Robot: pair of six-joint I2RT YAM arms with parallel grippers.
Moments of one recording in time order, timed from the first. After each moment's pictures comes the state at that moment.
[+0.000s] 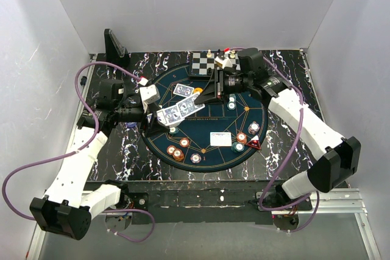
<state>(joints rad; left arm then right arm) -0.24 1.05 1.11 -0.78 0.98 0.51 0.59 1.47 1.44 -0.51 -0.83 0.90</state>
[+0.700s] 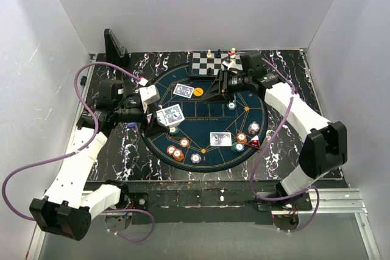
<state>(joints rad) -0.24 1.05 1.10 -0.79 0.98 0.52 0.45 1.58 1.39 -0.47 -0.87 0.87</state>
